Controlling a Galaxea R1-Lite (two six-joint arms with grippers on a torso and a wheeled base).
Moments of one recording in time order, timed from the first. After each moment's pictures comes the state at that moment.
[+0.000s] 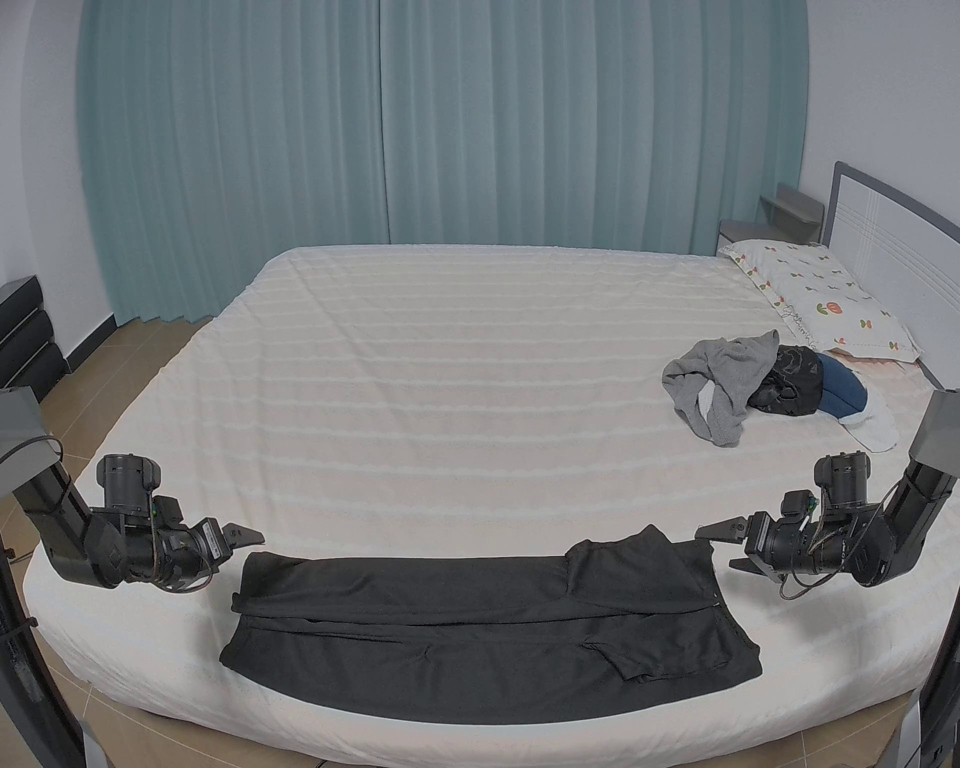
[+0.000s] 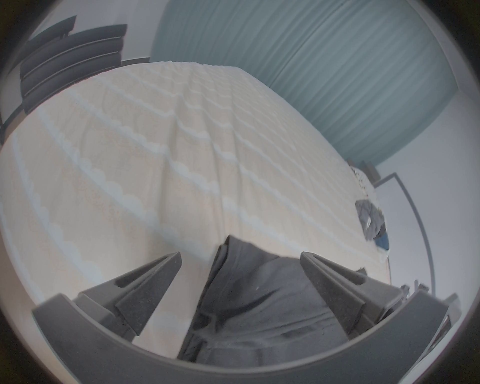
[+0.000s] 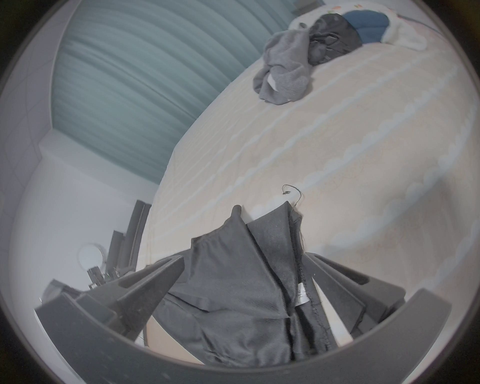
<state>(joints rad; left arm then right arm) 0.16 2.07 -0.60 -0.65 -0.36 -0.41 -0.02 2.13 -0.57 -0.85 0.52 0.53</state>
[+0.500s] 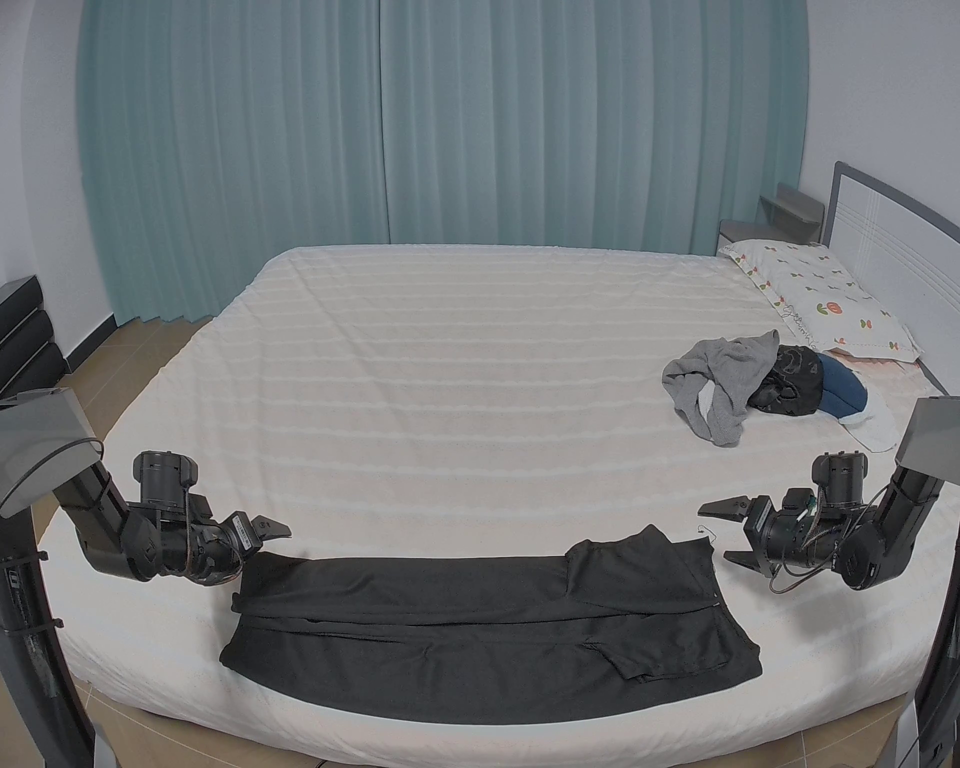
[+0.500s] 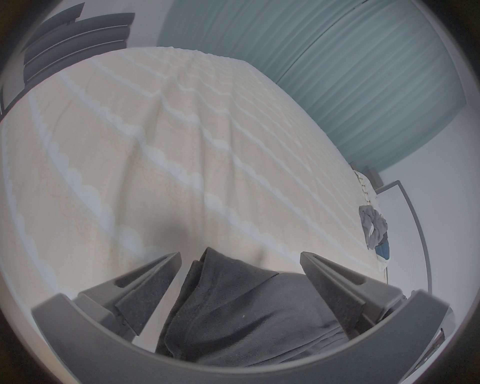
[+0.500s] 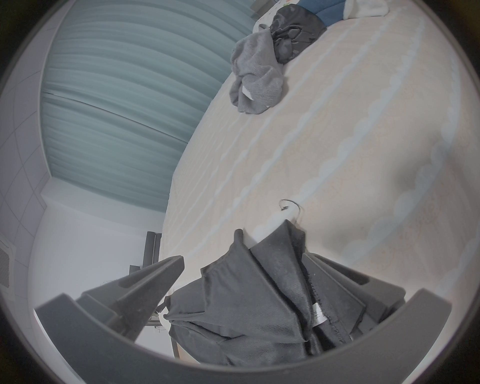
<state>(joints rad) 0.08 2.19 -0.72 -0.65 -0.32 -0.54 -0.03 2.21 -0.60 -1.00 0.51 0.79</state>
